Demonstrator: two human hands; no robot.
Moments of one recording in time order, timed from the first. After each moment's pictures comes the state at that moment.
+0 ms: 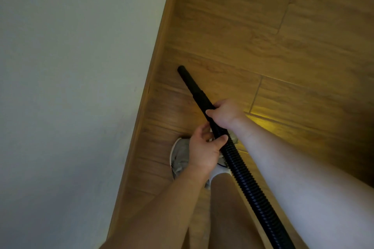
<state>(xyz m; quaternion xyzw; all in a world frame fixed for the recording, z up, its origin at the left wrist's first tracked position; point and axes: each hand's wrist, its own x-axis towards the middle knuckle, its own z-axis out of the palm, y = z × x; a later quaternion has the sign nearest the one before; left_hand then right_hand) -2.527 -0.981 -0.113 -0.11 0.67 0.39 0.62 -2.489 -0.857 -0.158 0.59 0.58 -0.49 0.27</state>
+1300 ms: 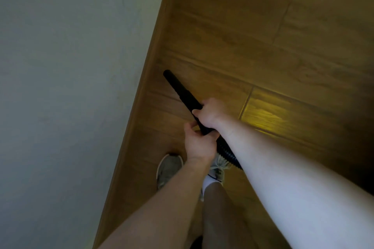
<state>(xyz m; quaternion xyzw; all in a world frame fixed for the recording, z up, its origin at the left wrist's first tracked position) -2.460 -1.212 -0.090 -0.14 0.75 0.37 0.53 -2.453 -1.115 -0.143 0.52 0.63 -0.49 0.29</state>
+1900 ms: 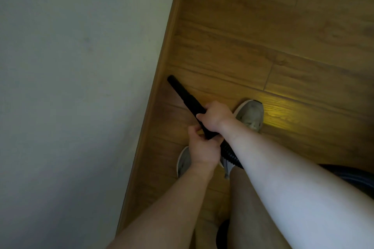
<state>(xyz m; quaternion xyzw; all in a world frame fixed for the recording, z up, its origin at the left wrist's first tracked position) -2.472 -1.361 -0.090 -0.13 0.73 0.38 0.55 -2.459 -1.261 -0.140 0.52 0.62 -0.51 0.29</state>
